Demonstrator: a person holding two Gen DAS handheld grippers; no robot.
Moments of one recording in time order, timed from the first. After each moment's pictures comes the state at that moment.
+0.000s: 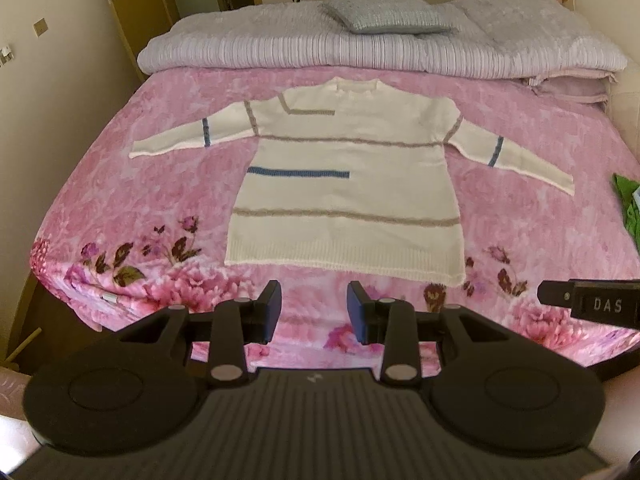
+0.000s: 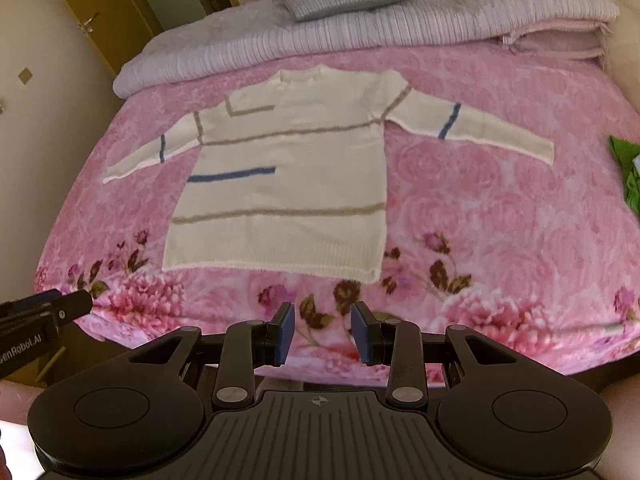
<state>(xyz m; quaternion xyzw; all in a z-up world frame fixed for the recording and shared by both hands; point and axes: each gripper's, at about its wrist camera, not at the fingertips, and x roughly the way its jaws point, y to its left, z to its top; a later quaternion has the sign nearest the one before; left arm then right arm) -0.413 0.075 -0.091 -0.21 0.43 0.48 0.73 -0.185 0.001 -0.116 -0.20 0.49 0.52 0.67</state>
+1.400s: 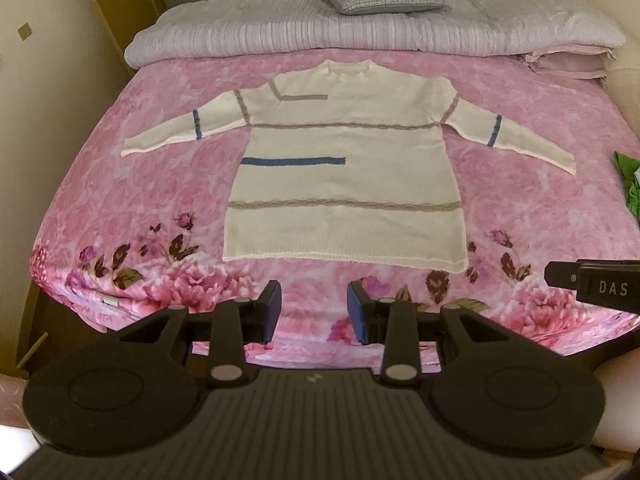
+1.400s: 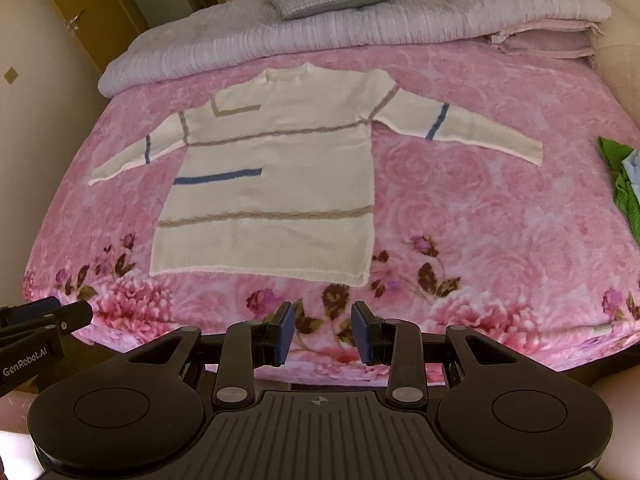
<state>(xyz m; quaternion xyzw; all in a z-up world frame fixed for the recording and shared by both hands) -0.398 0.096 -0.092 -0.21 0.46 0.47 0.72 -0.184 0.019 -0.110 -0.22 0.49 0.50 0.68</state>
